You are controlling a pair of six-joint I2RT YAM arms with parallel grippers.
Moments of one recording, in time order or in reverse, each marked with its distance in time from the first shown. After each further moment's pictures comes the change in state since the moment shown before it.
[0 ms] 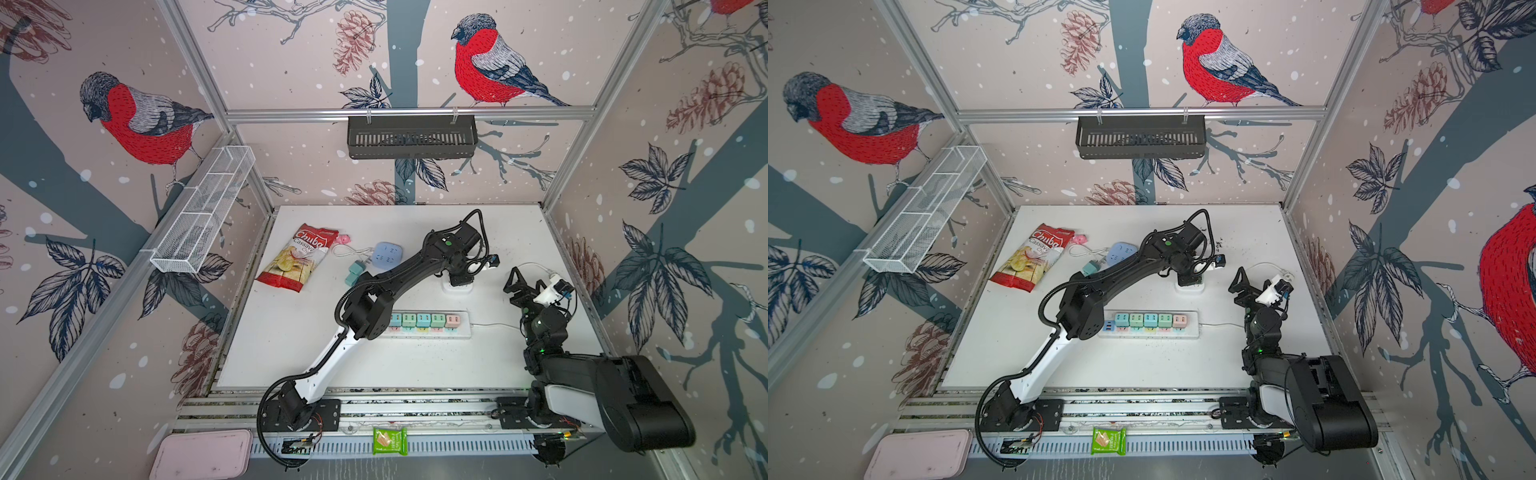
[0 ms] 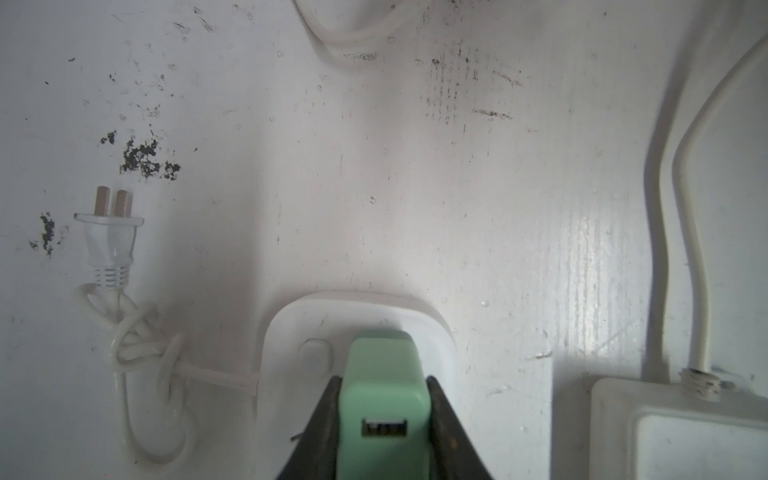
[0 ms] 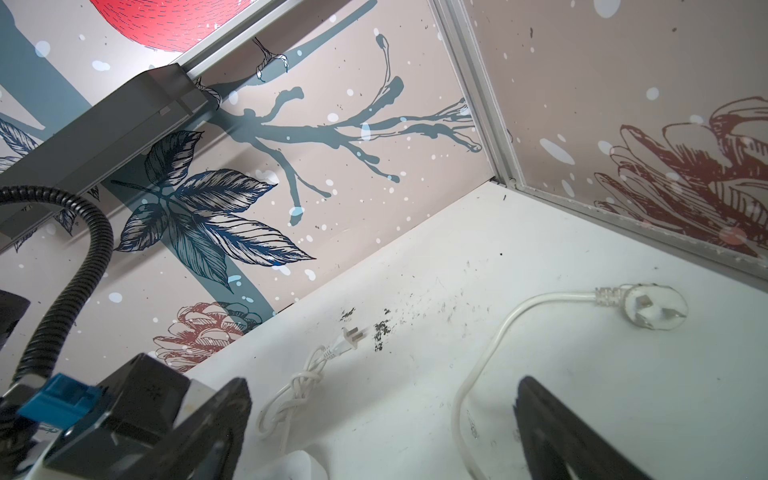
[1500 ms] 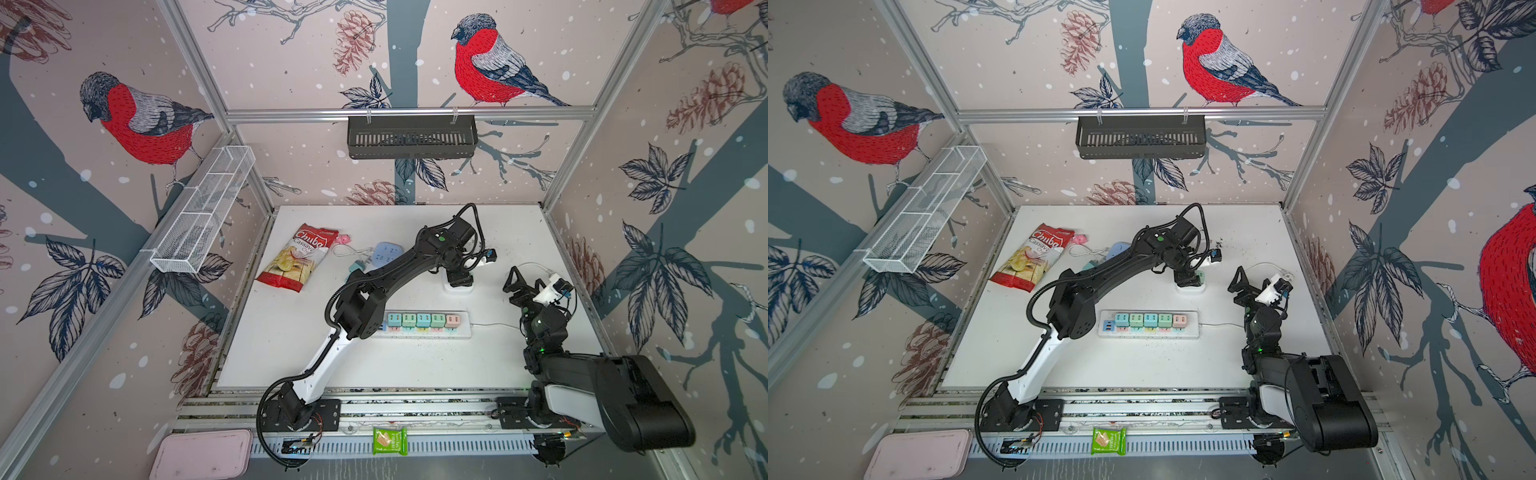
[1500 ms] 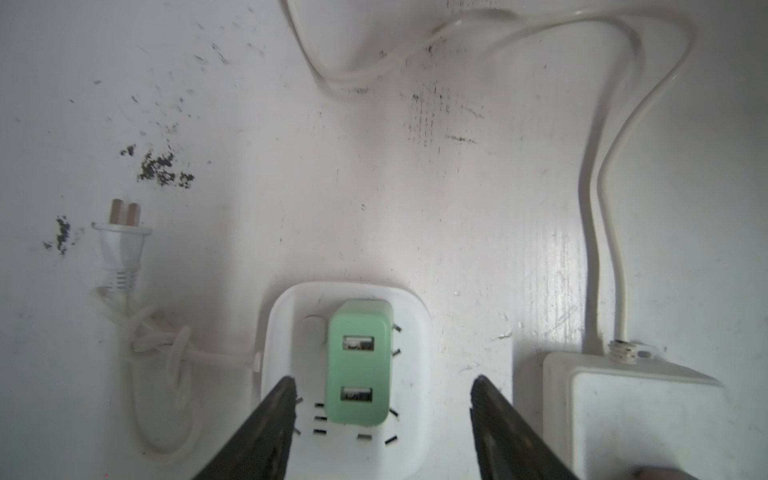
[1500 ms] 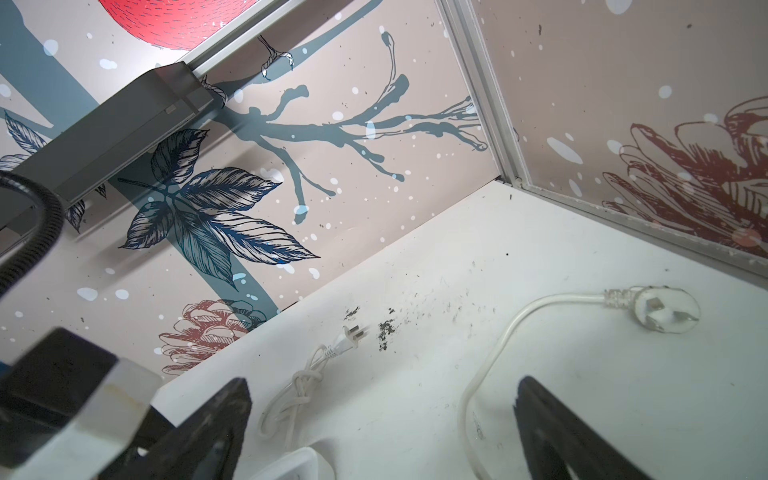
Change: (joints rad) left arm 0.026 -0.110 -0.101 0.056 0.095 -0.010; right arm 0.000 0.001 0.006 -0.004 -0.013 0.000
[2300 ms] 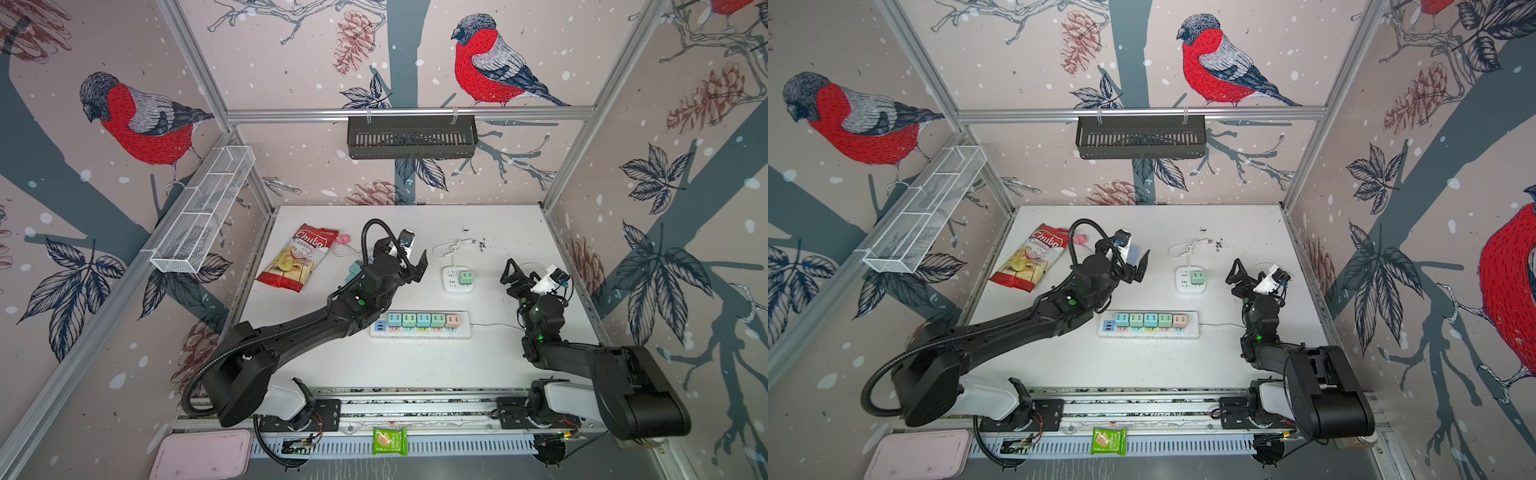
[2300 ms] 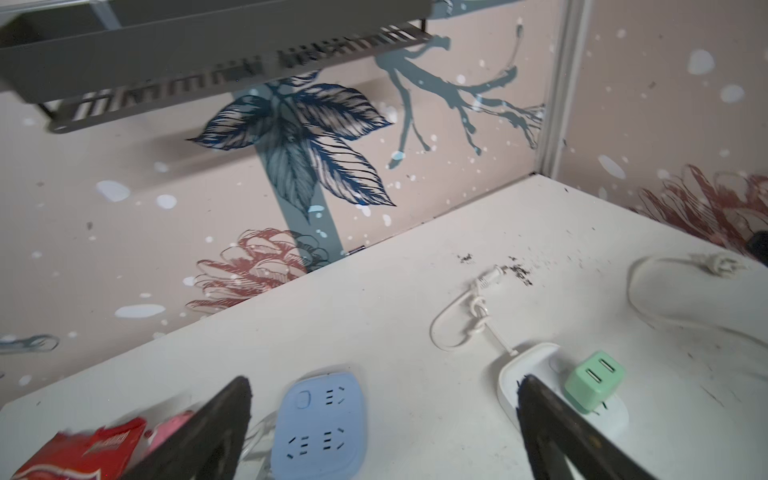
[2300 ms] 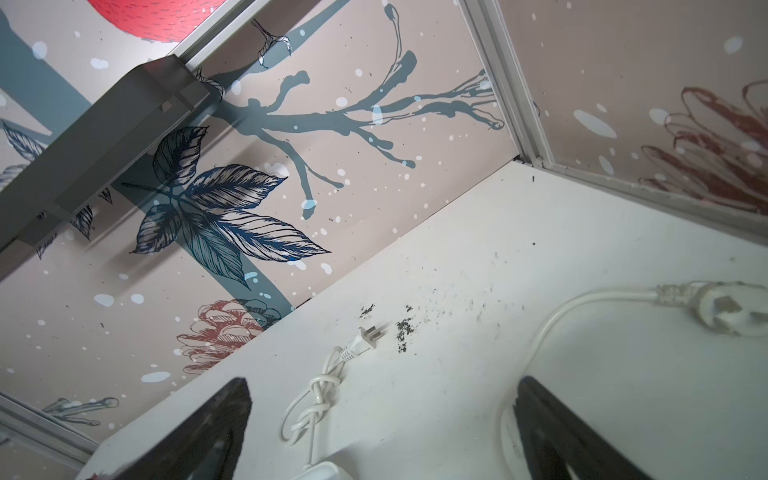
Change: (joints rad) left arm 0.018 -1.040 -1.460 1.286 -0.780 -0.596; right arm -0.006 0.054 0.117 -0.113 -0.038 0.112
